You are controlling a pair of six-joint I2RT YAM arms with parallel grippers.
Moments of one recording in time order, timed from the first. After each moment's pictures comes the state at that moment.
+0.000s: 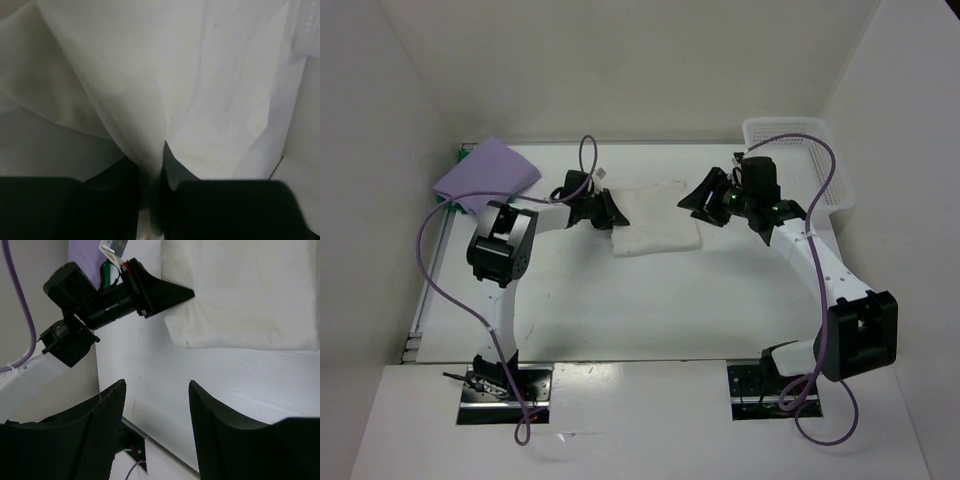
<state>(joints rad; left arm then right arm) -0.27 2.13 1.30 0.08 0.55 -0.67 0.24 1.36 1.10 -0.32 -0.43 0.80</state>
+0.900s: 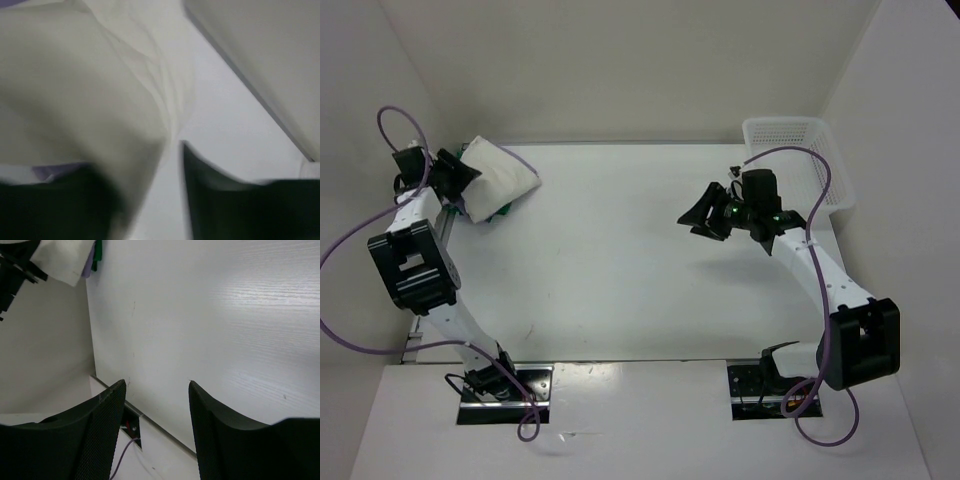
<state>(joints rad) 0.45 1.89 1.49 -0.16 0.41 -0.57 0.23 1.31 0.99 -0.34 -0.51 0.77</state>
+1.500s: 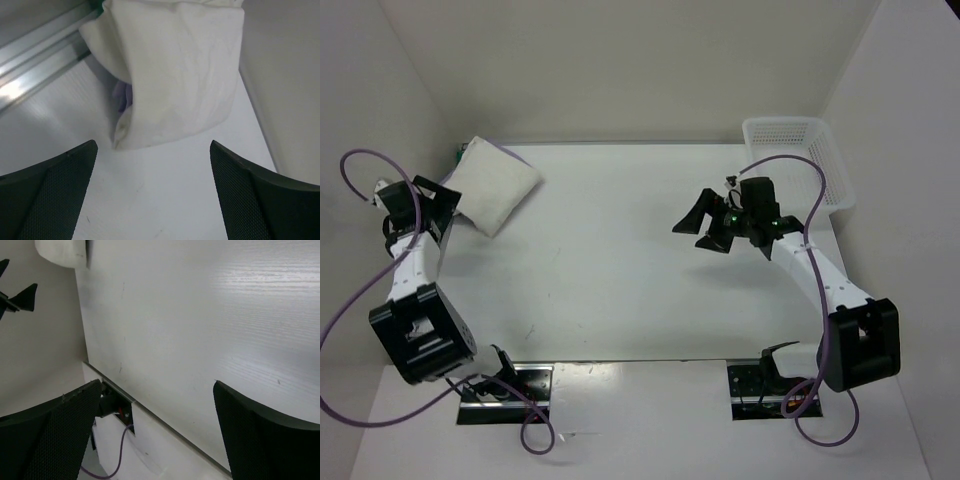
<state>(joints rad) 0.55 1.46 1.04 -0.15 0.13 -0.72 0.23 1.30 0.94 -0.36 -0.56 0.73</state>
